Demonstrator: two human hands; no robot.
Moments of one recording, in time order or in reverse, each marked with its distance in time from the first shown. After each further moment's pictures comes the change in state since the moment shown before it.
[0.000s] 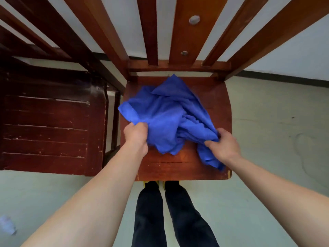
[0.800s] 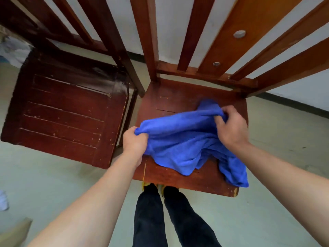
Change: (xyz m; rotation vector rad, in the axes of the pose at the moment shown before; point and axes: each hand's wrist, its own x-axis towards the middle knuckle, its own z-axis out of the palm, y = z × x) left_hand 0.012 -0.013 -0.057 0.284 0.056 0.197; right_hand 0.027 -0.086 -0.018 0.009 0.228 -0.346
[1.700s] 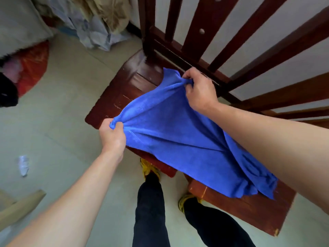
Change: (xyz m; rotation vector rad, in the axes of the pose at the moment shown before) left_hand 0.110 -0.023 -0.303 -0.341 0.385 -0.008; right_hand -0.023 -0.376 0.164 -0.035 -0.254 -0.629
